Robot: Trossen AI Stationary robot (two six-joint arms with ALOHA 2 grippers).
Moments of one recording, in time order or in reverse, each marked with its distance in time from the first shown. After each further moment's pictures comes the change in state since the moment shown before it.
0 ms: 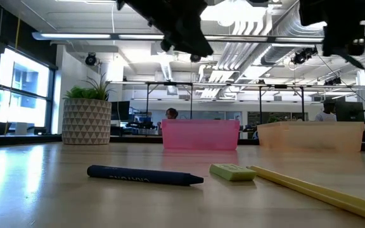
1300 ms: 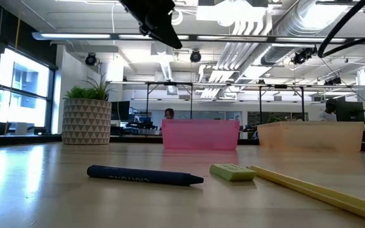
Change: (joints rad) left arm 0.061 -0.189 0.000 -0.296 -0.058 0.154; right arm 0.618 0.393 -0.144 0.193 -0.085 1.141
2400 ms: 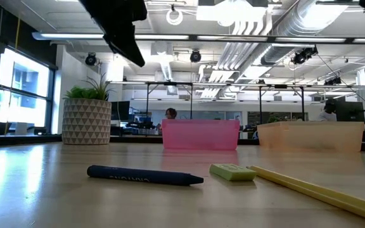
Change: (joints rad) left arm 0.047 -0.200 -0.209 -0.207 0.205 -0.130; right arm -0.002 -0.018 0.274 -0.343 0.270 0.111
